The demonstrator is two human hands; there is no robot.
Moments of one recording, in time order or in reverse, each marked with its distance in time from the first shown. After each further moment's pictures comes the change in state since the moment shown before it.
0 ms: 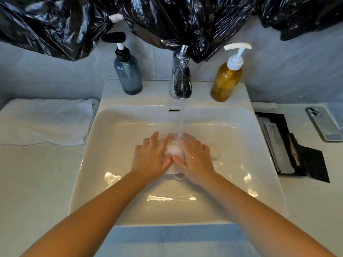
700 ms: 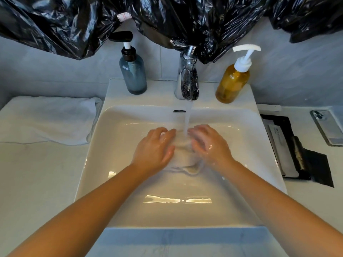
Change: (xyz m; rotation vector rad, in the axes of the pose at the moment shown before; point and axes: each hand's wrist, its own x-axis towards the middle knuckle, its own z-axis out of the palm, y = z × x) left_hand 0.017 -0.015 -0.005 -0.158 0.312 0.236; right_hand 0.024 0.025 -0.039 0.118 0.071 -0.026
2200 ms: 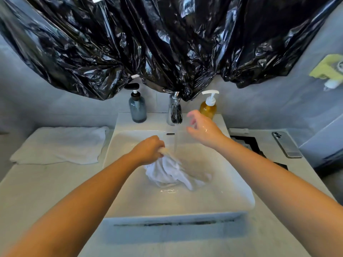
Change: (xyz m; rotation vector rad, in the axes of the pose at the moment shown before) left_hand 0.039 0.039 -0.115 -0.014 -0.485 -0.111; right_hand 0.002 -0.085 -0.136 0.095 0.026 0.081
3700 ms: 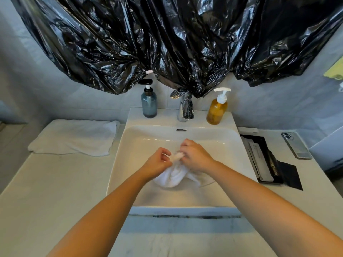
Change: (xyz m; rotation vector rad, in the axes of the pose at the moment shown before) left_hand -0.045 -0.007 0.064 -0.875 0.106 -0.277; right_hand -0.026 0.016 0.103 -0.216 -0.205 -0.236
